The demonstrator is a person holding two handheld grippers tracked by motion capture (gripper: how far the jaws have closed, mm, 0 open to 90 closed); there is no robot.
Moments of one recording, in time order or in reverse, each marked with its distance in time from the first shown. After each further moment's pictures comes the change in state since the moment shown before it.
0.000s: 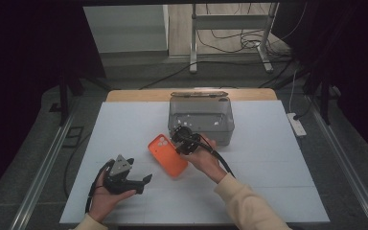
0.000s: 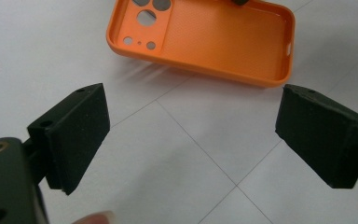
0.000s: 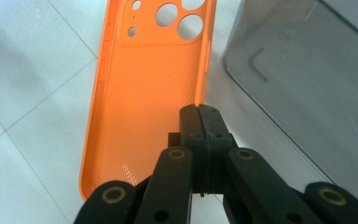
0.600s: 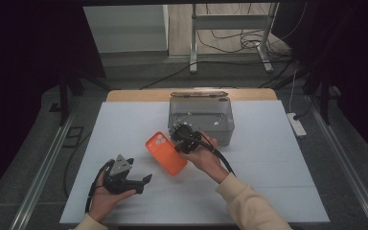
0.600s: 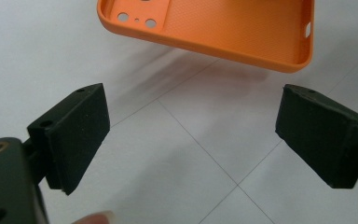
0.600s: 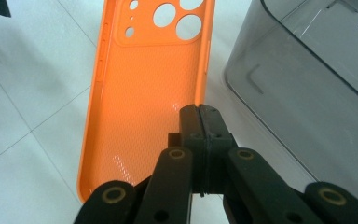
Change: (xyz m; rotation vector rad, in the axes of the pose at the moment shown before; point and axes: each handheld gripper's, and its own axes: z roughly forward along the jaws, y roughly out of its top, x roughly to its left) left arm 0.000 0.000 0.001 -0.001 -0.001 -0.003; right arm 0.006 0.005 -0.020 -0.032 0.004 -0.024
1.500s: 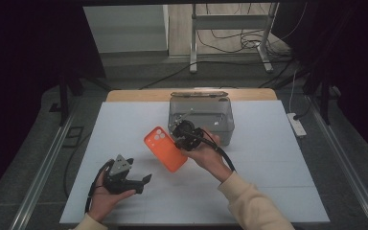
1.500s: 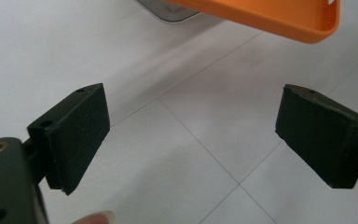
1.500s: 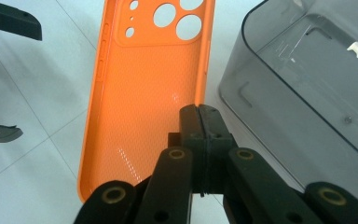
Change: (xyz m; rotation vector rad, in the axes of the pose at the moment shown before) left arm 0.001 0.000 0.000 0.004 0.002 0.003; right arm 0.001 0.006 -0.024 -0.064 -0.007 -0.013
